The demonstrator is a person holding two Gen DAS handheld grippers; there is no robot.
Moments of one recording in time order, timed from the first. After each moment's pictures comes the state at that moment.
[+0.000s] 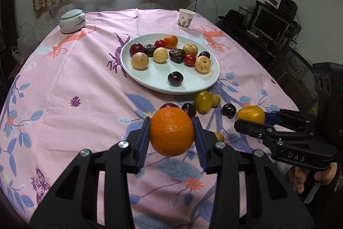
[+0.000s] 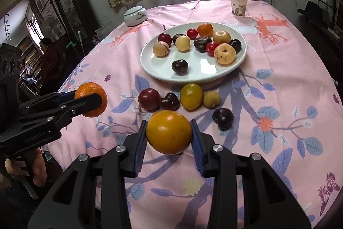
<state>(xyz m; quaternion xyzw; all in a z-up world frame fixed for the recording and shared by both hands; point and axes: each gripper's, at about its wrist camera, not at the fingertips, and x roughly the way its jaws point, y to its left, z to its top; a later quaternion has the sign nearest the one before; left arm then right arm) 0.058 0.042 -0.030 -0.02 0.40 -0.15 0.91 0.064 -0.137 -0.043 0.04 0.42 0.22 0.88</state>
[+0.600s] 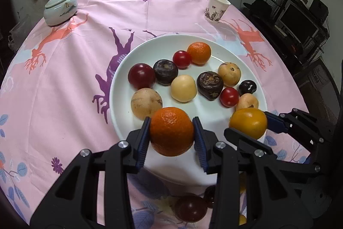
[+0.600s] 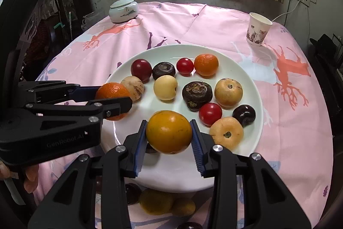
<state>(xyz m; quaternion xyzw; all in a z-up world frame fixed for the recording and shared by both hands) 0.247 0.022 -0.059 -0.03 0.48 -0.10 0.87 0.224 -0.099 -0.055 -0.06 0.44 0.20 0.87</state>
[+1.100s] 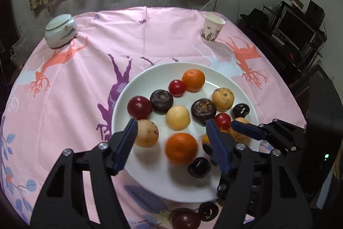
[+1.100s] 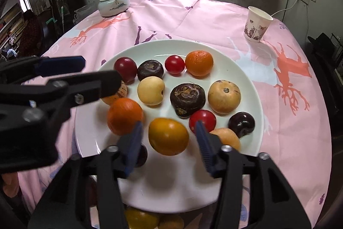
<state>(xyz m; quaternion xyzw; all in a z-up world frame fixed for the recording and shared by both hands) 0.251 0.016 -0.020 -0.02 0.43 -0.10 0.90 0.247 -0.099 -0.066 -0.07 0.45 0.18 0.87</state>
